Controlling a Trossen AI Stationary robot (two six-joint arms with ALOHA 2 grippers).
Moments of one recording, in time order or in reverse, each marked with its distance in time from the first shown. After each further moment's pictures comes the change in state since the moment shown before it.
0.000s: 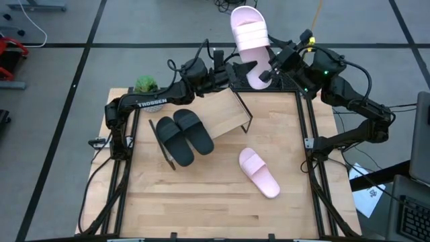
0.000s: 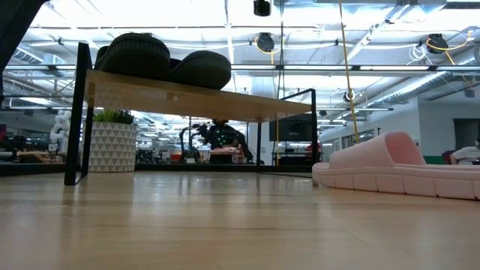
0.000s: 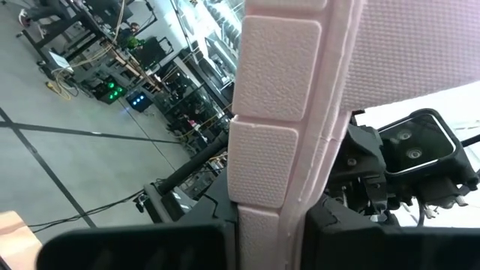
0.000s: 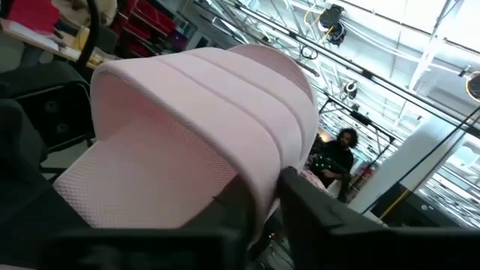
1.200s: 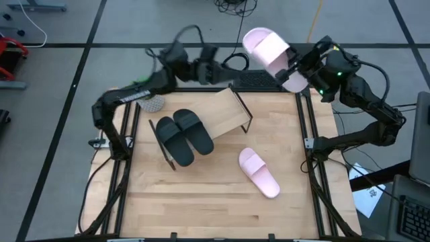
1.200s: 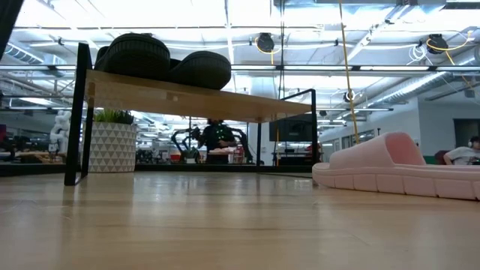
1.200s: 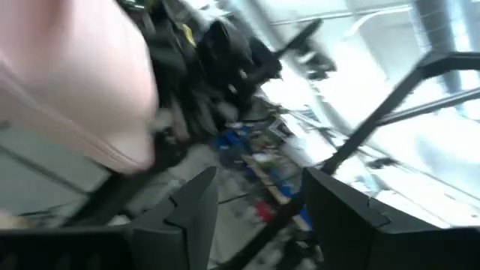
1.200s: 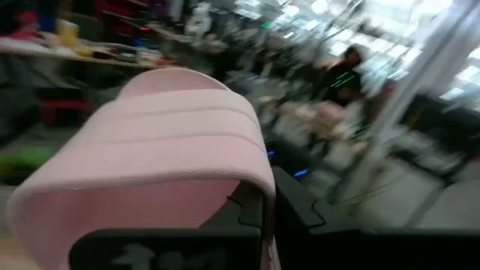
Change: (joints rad) left arm 0.106 -0.152 0.001 -0.151 0.618 -0.052; right arm 0.008 -0.105 0.002 -0.302 0.099 0.380
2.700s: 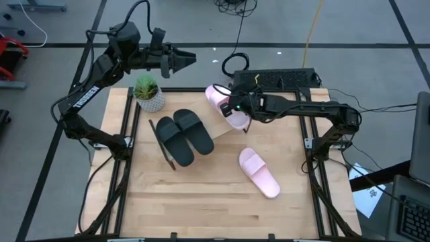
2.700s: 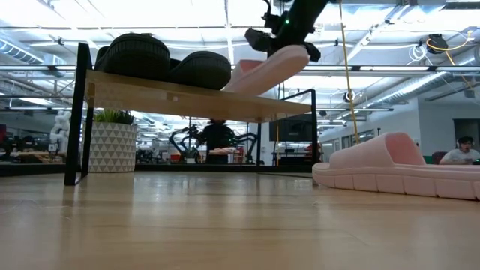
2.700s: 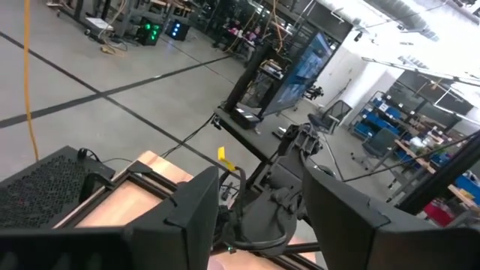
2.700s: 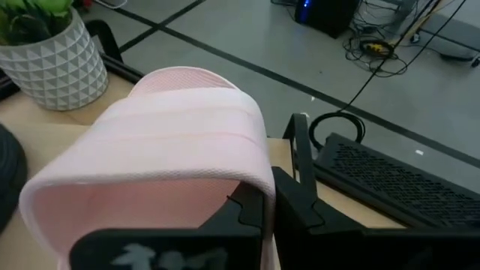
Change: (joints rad) left arm 0.217 -0.343 0.000 -0.752 -0.150 0.495; right arm 0.083 0.478 -0.226 -0.039 -0.023 0.828
